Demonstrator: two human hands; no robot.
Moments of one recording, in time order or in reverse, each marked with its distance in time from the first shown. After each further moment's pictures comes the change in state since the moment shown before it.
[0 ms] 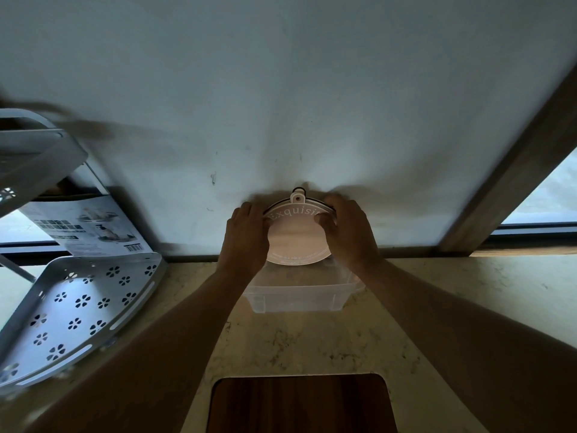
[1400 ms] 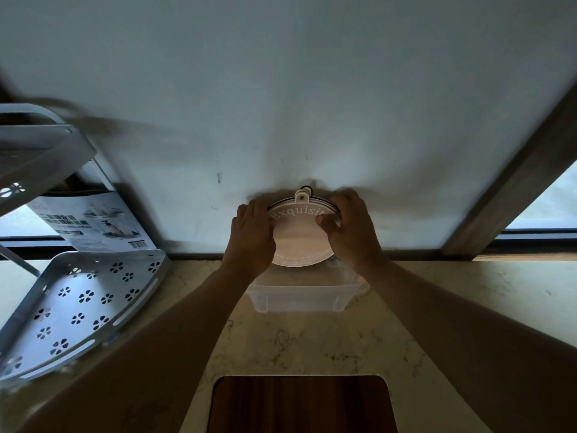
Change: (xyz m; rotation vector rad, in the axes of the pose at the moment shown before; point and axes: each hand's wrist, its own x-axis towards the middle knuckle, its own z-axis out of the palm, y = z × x) left_hand -0.002 -0.004 0.006 -0.043 0.020 0.042; right_hand 0.002 -0.001 0.002 0.041 0.024 -0.062
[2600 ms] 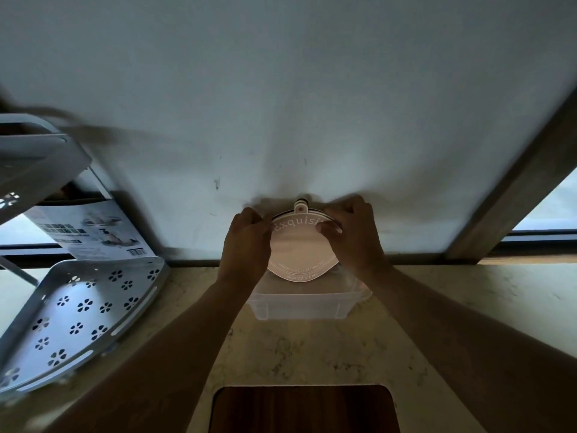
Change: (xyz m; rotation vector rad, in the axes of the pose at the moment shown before) left_hand -0.001 0.005 -0.009 0.121 0.022 -0.008; right_hand -0.001 0.004 -0.002 -0.055 0.019 0.023
